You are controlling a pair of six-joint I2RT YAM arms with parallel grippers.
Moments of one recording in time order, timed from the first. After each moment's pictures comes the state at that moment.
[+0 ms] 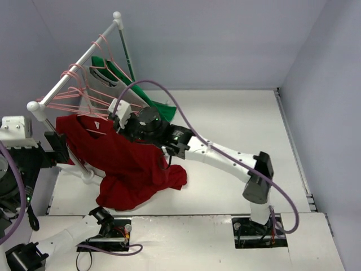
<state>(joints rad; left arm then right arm) -0.66 0.74 1.78 -1.18 -0.76 0.00 1.11 1.86 1.81 -0.09 -0.03 -0.20</state>
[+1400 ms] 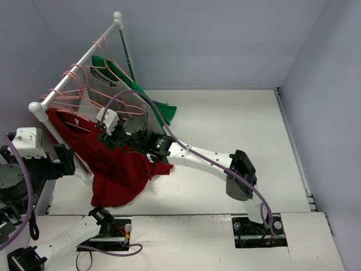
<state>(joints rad) -0.66 0.66 1.67 -1.33 -0.71 -0.14 1.15 2.09 1.90 0.12 0.02 -0.19</state>
